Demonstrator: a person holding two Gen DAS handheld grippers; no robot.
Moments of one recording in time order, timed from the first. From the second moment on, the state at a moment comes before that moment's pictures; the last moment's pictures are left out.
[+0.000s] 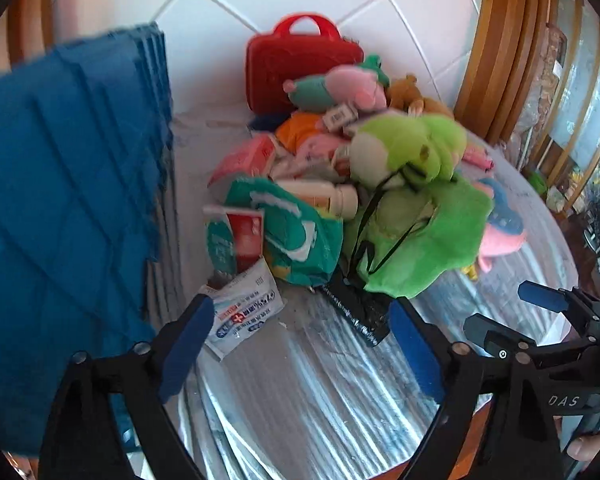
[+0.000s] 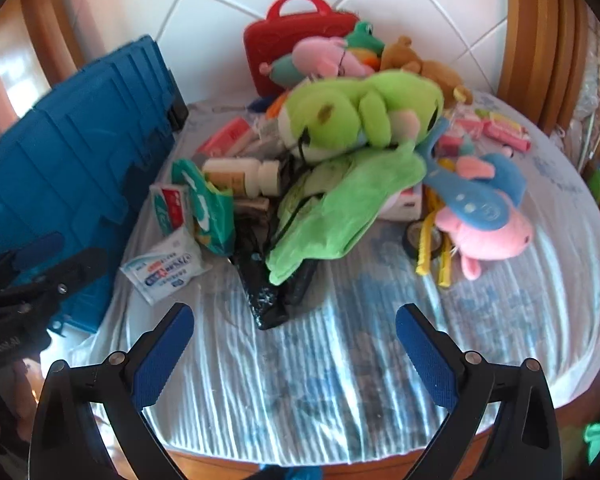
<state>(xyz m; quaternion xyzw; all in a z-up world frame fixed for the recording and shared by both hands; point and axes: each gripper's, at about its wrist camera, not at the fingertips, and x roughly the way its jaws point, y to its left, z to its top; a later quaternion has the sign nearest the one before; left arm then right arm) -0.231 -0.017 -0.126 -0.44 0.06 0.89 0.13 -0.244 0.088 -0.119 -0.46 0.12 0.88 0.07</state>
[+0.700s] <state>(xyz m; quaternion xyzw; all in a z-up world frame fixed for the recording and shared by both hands) -0.295 -0.035 -0.258 -0.54 0.07 0.84 0.08 -0.330 0.063 -0.247 -0.55 0.08 0.83 0.03</state>
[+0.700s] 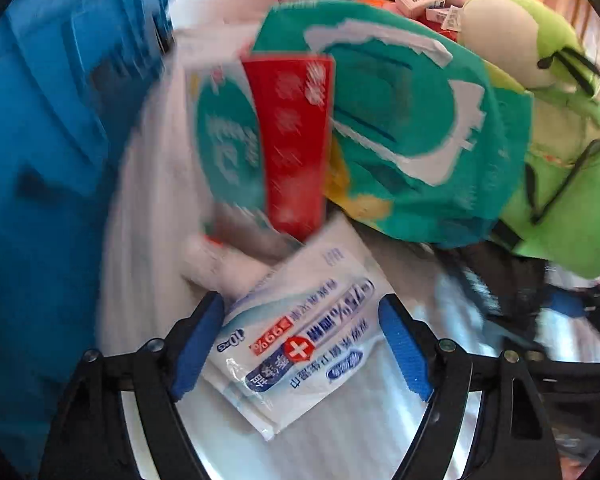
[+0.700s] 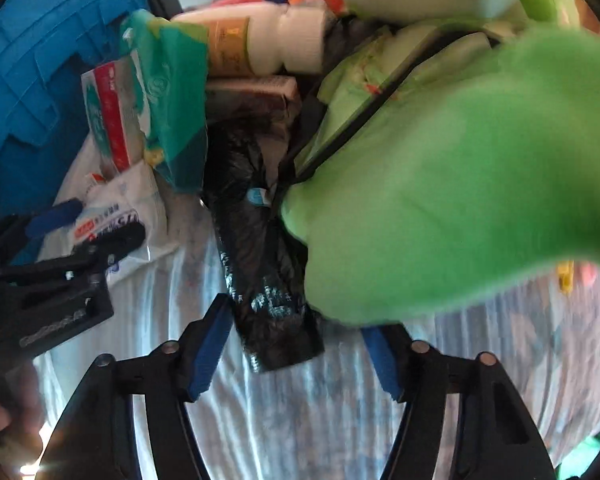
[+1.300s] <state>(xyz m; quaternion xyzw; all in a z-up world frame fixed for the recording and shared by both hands) -0.200 -0.023 -0.270 -0.56 0.04 0.82 0.08 -0.254 0.089 -0.234 -0.57 0.07 0.82 -0.02</state>
